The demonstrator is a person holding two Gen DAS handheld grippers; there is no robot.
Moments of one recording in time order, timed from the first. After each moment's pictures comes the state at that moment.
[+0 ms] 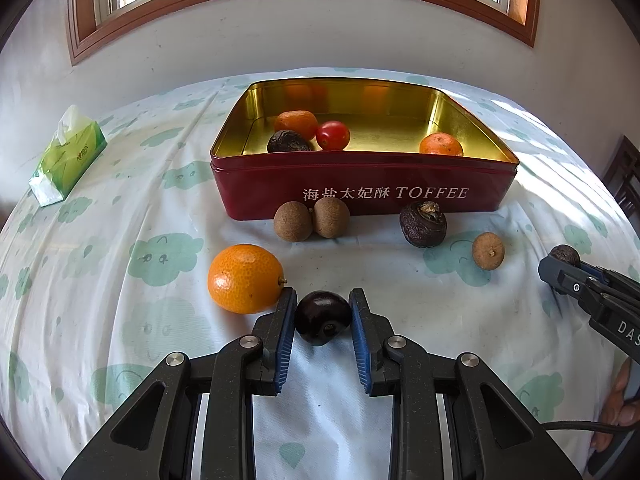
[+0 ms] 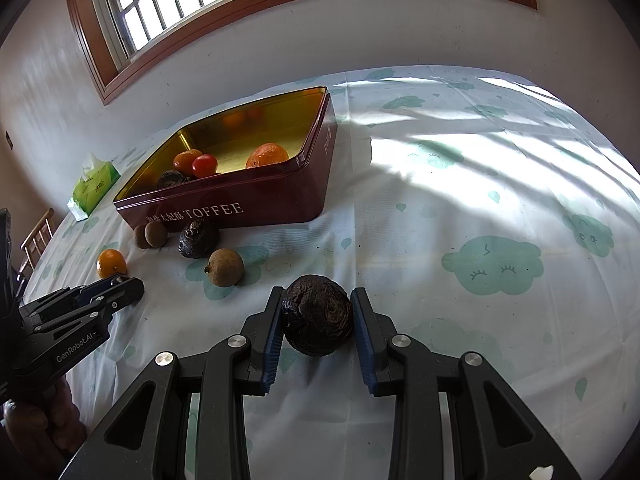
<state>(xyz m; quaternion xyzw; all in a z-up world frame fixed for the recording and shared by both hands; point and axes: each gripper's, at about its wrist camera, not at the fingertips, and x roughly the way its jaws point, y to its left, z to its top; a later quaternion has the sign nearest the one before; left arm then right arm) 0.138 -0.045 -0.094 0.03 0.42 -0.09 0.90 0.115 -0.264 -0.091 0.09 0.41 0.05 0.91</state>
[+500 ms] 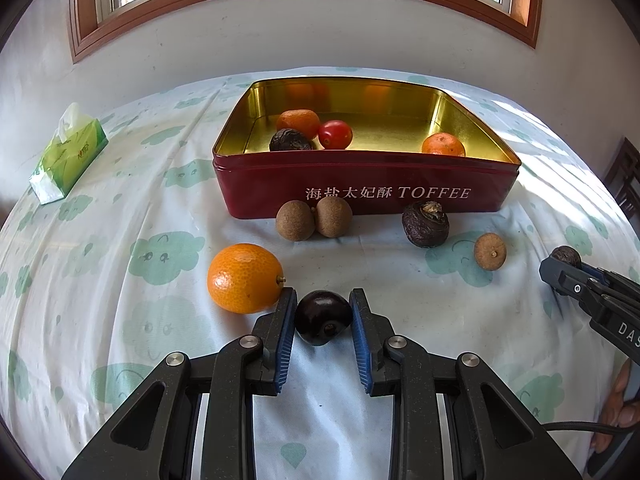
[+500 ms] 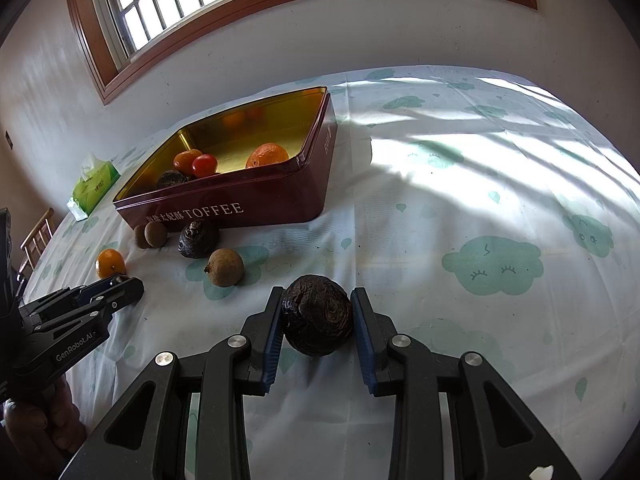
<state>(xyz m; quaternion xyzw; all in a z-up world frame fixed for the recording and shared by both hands) 0.138 -0.044 -0.095 0.03 0.42 -0.09 0.90 0.115 -0.264 -0.091 0.09 0.41 0.05 0.91</state>
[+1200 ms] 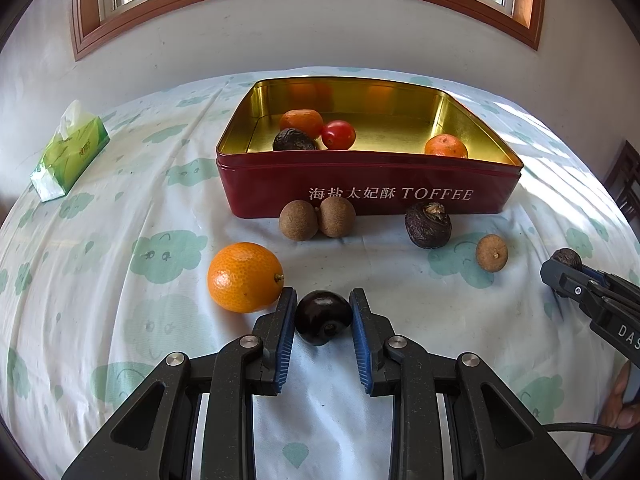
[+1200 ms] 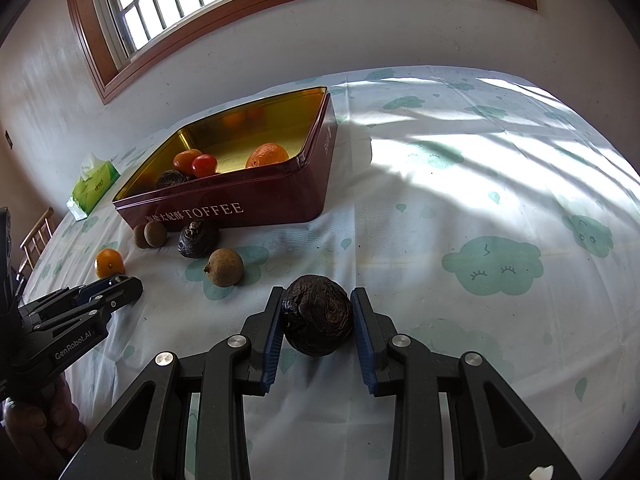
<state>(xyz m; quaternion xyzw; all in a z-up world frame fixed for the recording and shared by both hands) 0.138 -0.042 -0.095 0.03 0.42 -0.09 0.90 0.115 -0.264 -0.091 0.09 0.41 0.05 0.91</state>
